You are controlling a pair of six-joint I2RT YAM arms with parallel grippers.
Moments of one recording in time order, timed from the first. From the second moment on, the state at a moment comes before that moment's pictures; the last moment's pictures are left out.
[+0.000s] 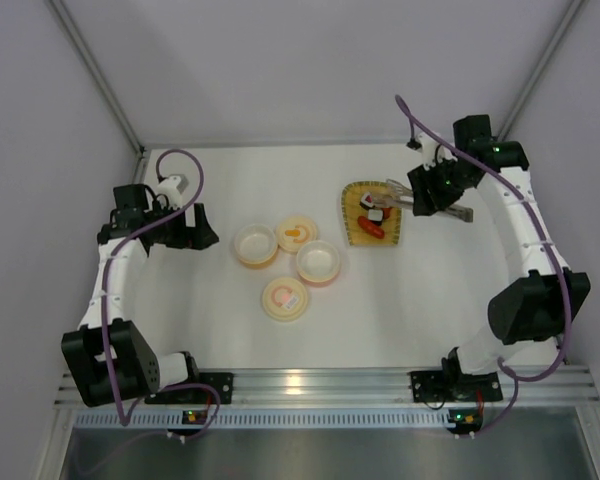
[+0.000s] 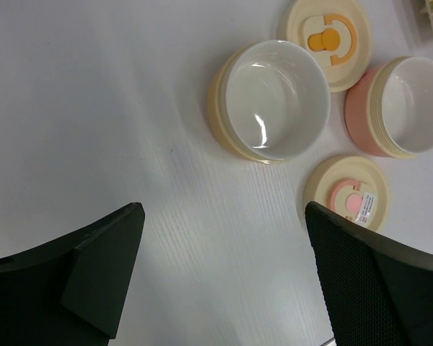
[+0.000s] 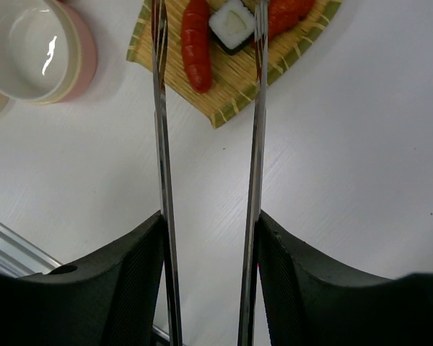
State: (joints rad) left arm 0.20 1.28 1.04 -0.63 0.58 0.18; right arm 0.06 1.59 1.69 -1.18 -0.35 -0.45
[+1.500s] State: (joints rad) left arm 0.20 1.26 1.12 -0.79 0.74 0.27; right arm 0.18 1.84 1.87 -1.14 -0.21 -0.59
